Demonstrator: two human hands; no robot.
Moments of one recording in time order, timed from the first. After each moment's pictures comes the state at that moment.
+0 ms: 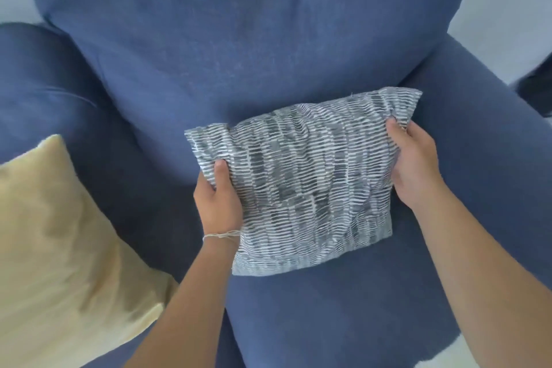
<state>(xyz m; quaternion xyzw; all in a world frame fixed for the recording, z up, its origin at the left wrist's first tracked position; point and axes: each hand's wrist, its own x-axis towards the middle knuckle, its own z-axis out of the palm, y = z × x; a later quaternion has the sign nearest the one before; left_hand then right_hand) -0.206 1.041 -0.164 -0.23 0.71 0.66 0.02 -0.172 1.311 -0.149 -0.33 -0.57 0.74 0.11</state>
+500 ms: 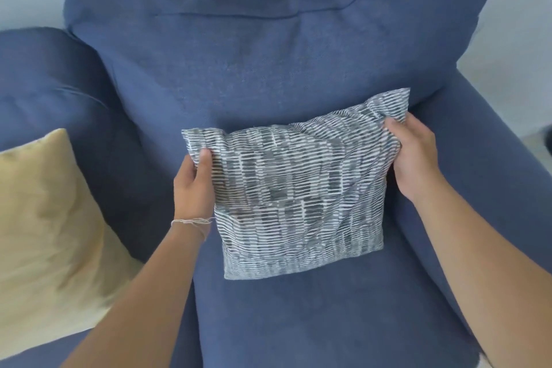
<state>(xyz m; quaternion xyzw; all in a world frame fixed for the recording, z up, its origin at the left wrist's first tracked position) -0.236 1.054 -0.148 -0.19 0.70 0.69 -0.01 -0.231 1.376 -0.133 -0.23 -0.62 0.74 0.08</state>
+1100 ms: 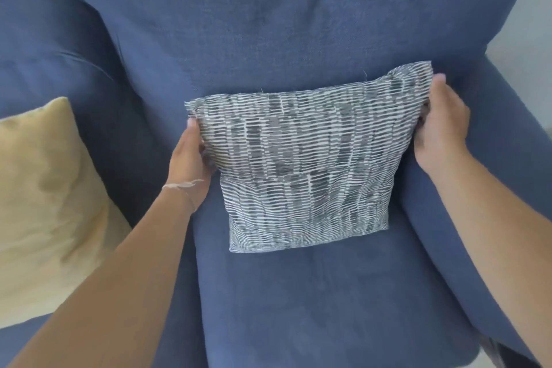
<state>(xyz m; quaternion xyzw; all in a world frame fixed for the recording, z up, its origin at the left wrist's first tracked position) -0.263 1.023 -0.165 -0.25 0.59 0.77 0.09 -0.263 1.399 -0.154 -0.29 -0.58 0.74 0.14</state>
